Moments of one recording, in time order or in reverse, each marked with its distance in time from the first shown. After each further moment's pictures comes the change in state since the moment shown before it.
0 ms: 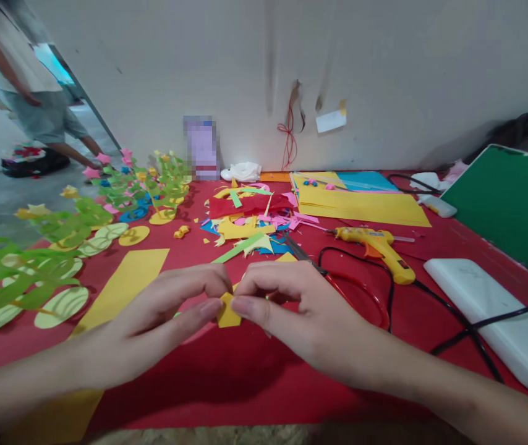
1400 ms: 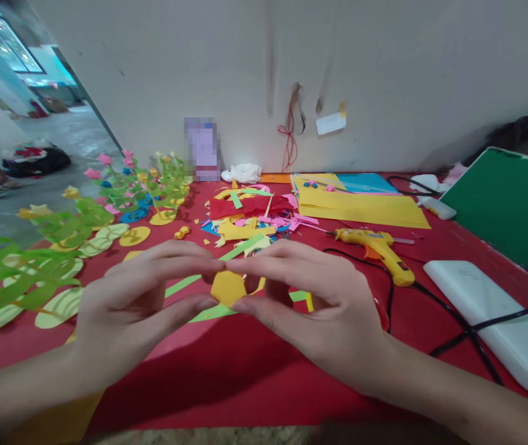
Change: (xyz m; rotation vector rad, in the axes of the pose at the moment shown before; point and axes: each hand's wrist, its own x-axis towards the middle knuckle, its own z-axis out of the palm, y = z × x) left_hand -0.001 -0.005 0.005 0.079 0.454 0.228; right_hand -0.007 0.005 0.002 -0.203 0.398 -0.319
